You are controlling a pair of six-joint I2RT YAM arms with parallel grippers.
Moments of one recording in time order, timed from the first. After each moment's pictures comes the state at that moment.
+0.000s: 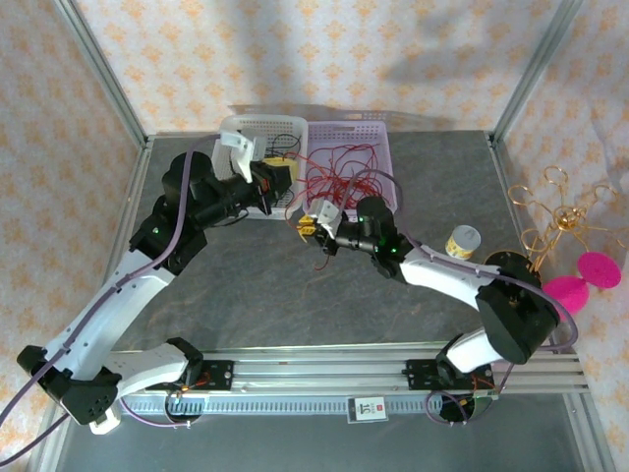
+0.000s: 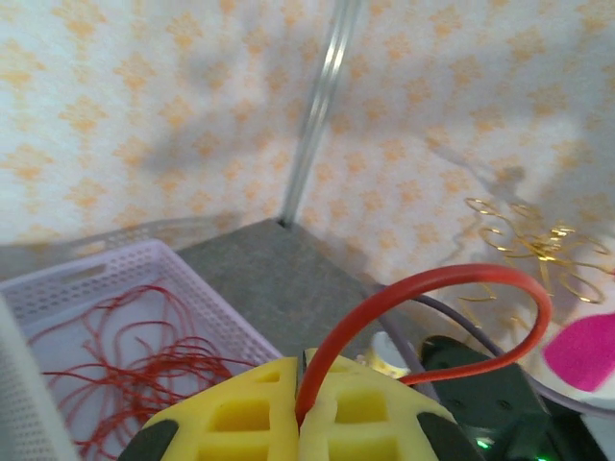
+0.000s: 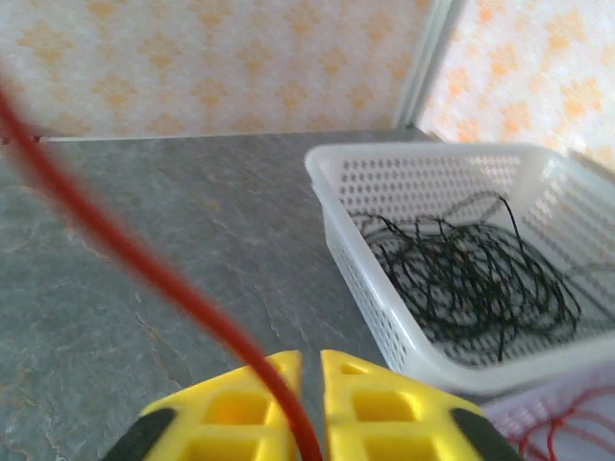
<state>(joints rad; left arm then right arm) -0.52 1.12 1.34 -0.31 0.24 -0.23 0.69 1.43 0.75 0.43 -0.40 -0.28</state>
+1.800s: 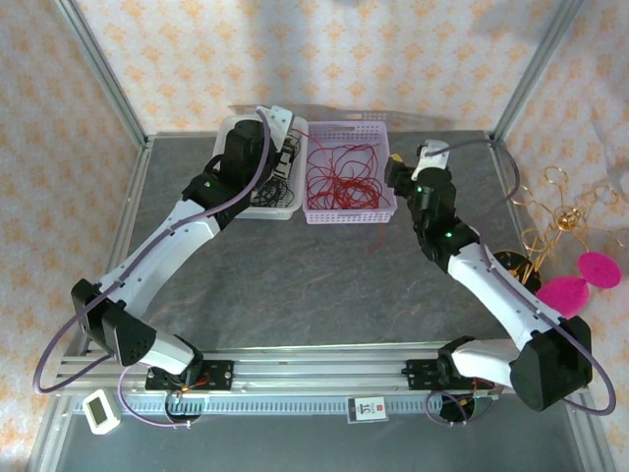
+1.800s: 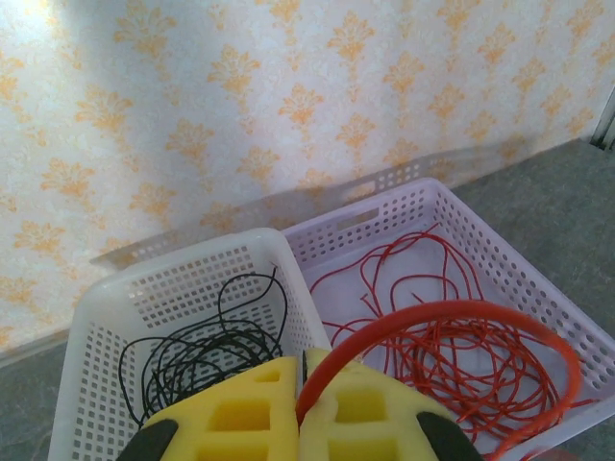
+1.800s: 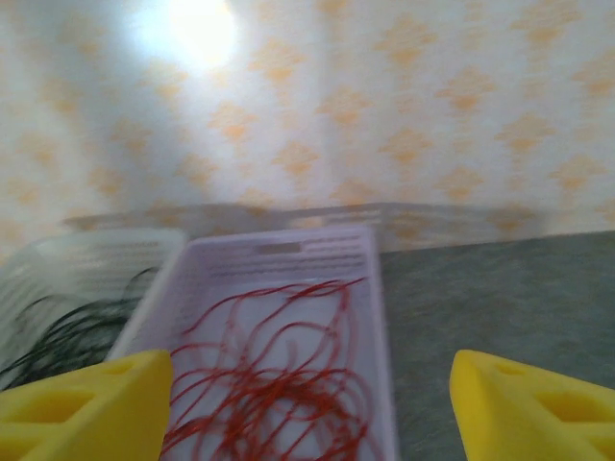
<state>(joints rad) -0.53 1.47 1.54 -0.40 -0.28 0.03 0.41 1.13 0.91 0.06 0.22 0.20</state>
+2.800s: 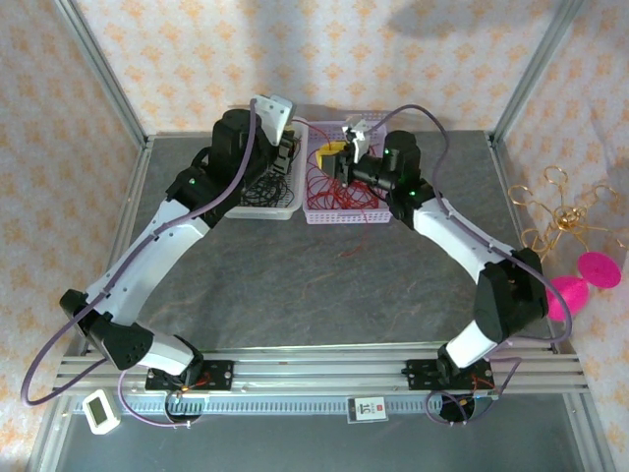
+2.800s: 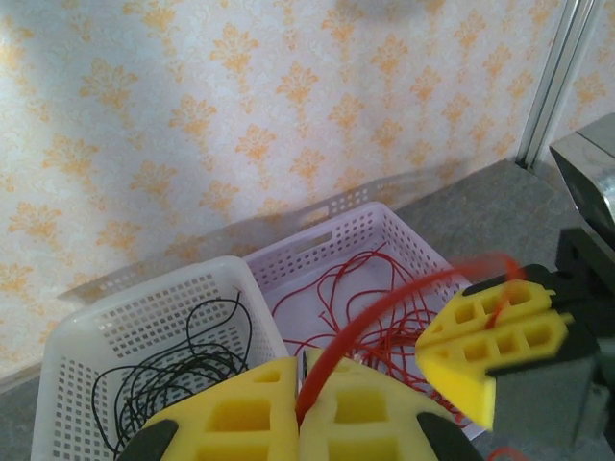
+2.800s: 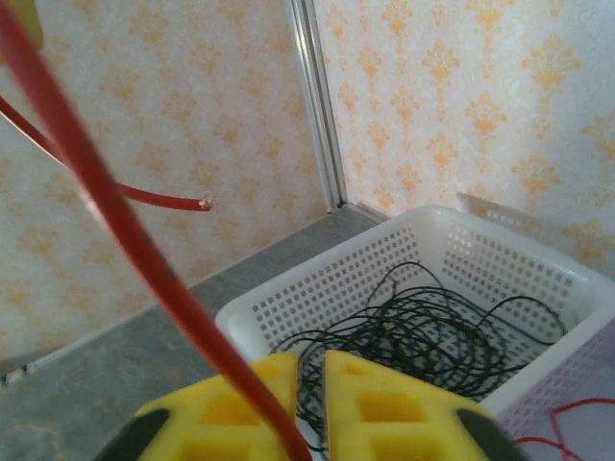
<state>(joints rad) -0.55 1.45 1.67 -0.53 -0.20 0.04 0.44 1.58 1.26 0.20 -0.58 0.11</state>
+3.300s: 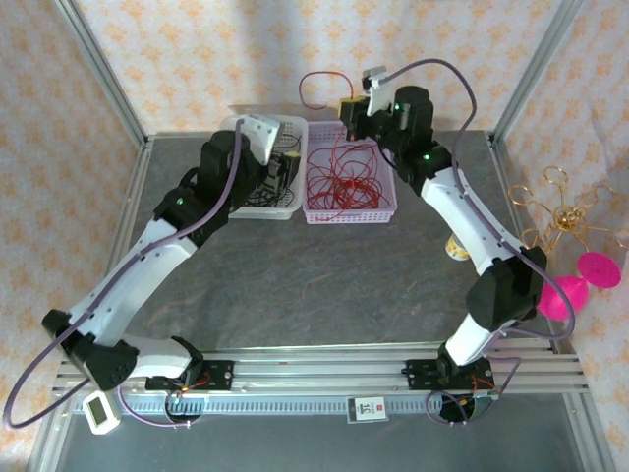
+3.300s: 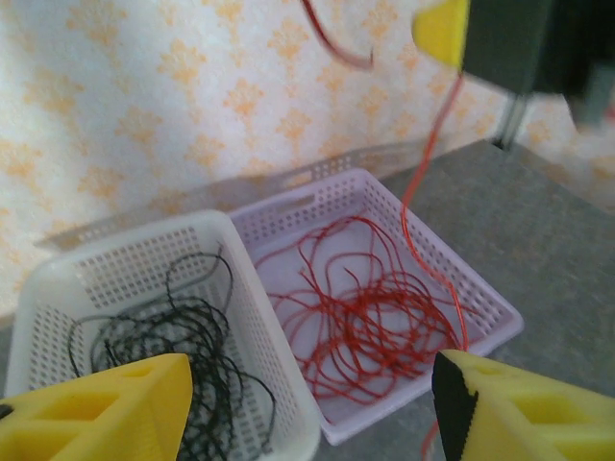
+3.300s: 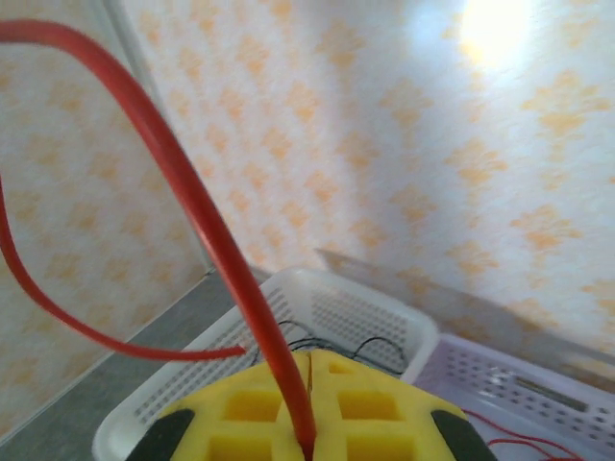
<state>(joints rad) -0.55 1.24 1.40 -0.49 -0.15 -0.05 0.38 1.69 1.71 -0.14 -0.28 0.16</state>
